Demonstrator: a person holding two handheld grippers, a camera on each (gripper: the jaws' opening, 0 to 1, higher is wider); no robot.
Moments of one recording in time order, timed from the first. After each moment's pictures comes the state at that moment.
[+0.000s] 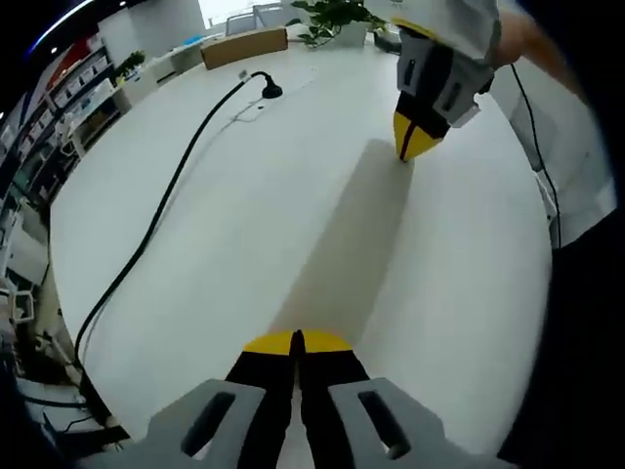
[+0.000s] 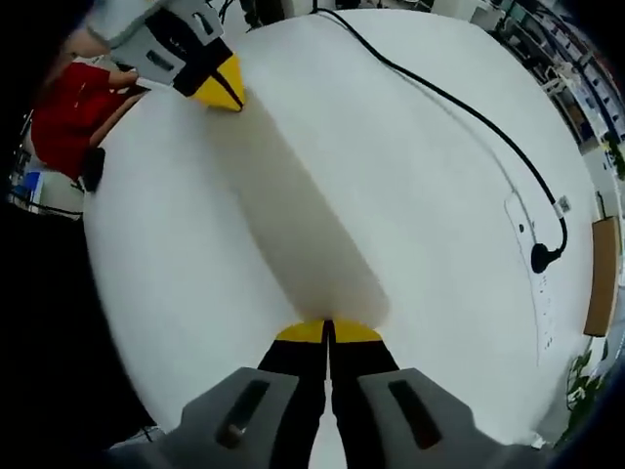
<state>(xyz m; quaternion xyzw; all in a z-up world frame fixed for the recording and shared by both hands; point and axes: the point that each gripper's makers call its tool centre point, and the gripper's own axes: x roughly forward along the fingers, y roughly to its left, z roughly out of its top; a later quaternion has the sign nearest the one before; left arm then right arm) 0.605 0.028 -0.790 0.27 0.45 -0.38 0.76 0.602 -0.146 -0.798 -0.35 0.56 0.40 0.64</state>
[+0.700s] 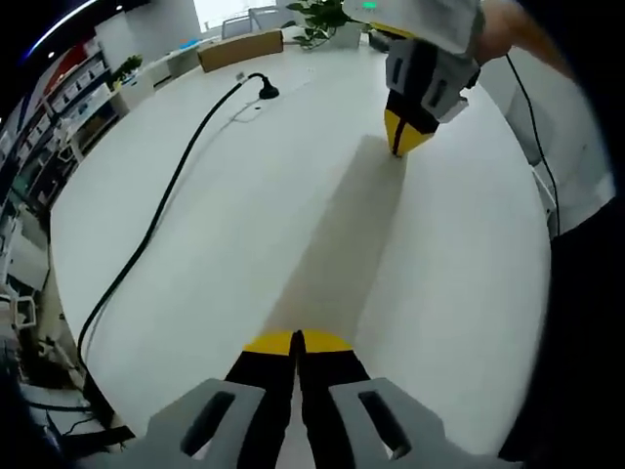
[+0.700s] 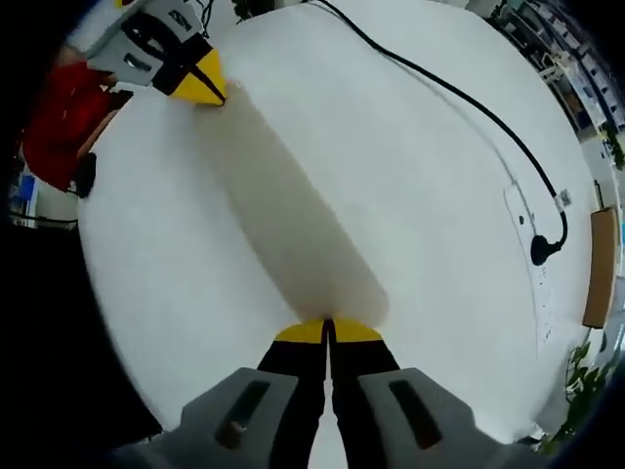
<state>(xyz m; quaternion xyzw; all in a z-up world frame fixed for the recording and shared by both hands) 0.590 0.042 -0.789 0.29 0.46 -0.38 0.75 0.598 -0.150 -0.796 -0.36 0.55 0.40 0.64</state>
